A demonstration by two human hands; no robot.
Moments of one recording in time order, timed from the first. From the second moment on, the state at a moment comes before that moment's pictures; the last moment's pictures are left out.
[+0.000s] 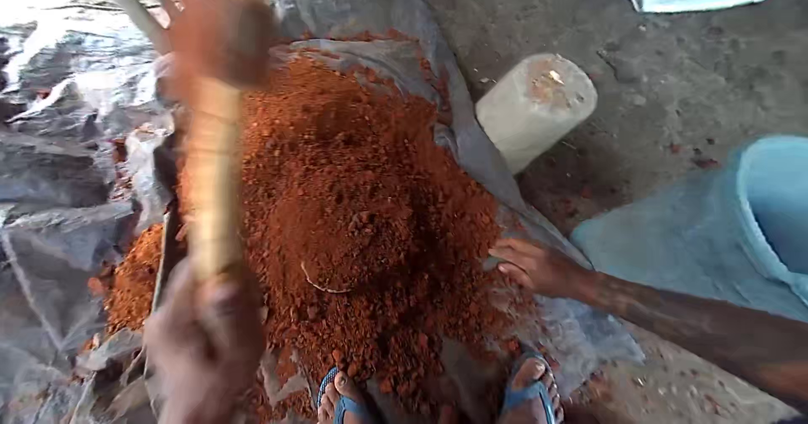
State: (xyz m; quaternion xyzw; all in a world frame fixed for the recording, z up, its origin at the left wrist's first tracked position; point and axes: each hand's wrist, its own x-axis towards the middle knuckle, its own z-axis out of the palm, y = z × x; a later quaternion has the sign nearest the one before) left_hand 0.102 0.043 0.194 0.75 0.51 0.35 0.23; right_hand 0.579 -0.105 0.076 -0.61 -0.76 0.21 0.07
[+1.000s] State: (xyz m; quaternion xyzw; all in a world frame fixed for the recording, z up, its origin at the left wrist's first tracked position) left_hand 0.134 0.022 0.115 0.70 0.62 -0.22 0.30; right_hand 0.598 -0.044 0.050 -0.68 -0.69 0.23 0.04
